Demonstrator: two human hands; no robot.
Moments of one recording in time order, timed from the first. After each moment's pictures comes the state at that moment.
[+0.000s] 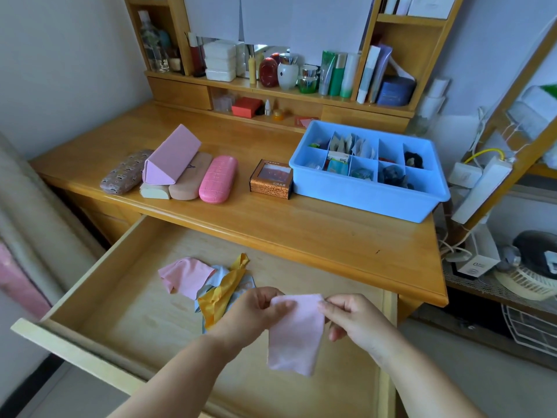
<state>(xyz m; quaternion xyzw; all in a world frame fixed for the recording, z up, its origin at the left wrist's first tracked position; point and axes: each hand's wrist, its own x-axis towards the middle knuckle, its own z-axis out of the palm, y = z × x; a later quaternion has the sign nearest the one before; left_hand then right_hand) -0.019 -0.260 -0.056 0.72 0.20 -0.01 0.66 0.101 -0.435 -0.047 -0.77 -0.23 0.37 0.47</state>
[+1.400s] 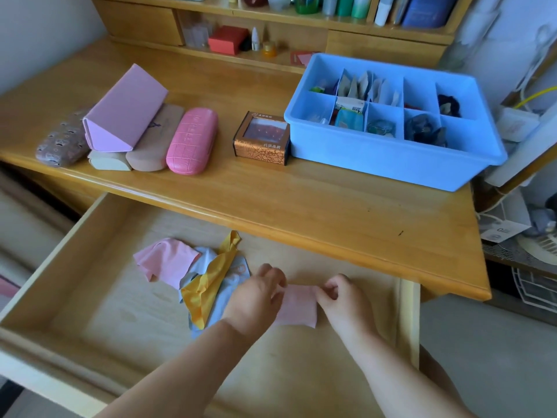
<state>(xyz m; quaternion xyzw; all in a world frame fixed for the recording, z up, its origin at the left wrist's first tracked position) 0.031 -0.243 -0.141 0.94 0.18 0.02 0.30 0.125 -0.395 -0.157 -0.91 -0.10 0.23 0.34</state>
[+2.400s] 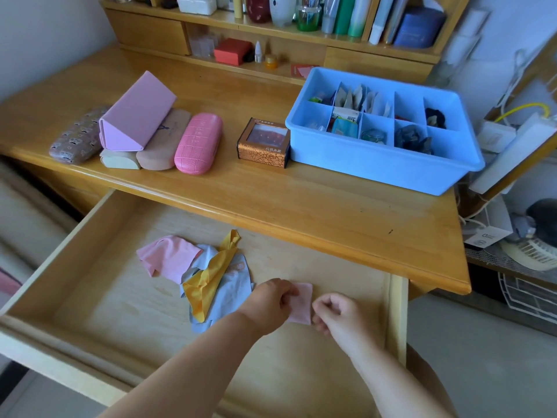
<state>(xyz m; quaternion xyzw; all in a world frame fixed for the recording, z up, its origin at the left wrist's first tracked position) 0.036 -0.258 -0.158 0.91 0.17 -0.08 0.36 0.099 -0.418 -0.145 -0.80 -0.06 0.33 0.49</state>
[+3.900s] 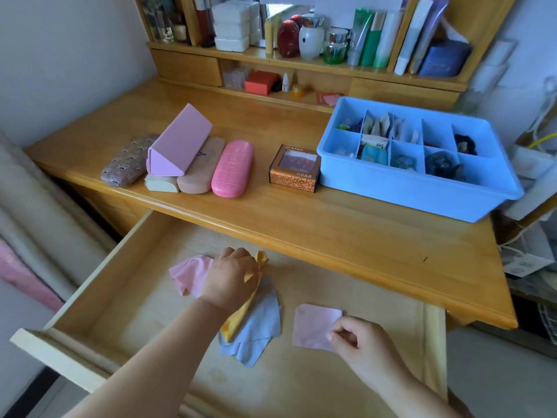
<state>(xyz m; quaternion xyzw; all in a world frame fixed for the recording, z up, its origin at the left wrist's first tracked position) 0.011 -0.148 -0.103 0.96 0.21 0.08 0.17 0.091 -0.406 -0.117 -0.86 -0.30 0.24 0.34</state>
